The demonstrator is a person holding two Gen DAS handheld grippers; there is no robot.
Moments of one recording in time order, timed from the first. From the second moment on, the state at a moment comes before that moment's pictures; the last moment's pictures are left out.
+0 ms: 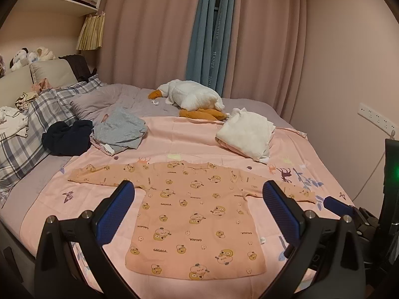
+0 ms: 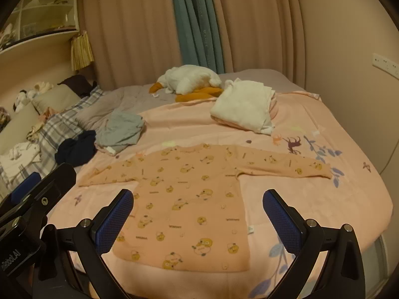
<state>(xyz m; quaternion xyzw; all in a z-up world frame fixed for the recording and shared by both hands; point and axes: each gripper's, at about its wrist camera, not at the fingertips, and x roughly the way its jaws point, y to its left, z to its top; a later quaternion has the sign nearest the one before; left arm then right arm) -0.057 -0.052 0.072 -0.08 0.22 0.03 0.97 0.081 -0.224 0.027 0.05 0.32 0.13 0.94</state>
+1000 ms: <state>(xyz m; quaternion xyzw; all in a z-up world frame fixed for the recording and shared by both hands) -0.012 -0.050 0.036 -0.10 0.23 -0.03 0.97 0.110 -0.240 -0.003 0.07 0.34 0.11 0.93</state>
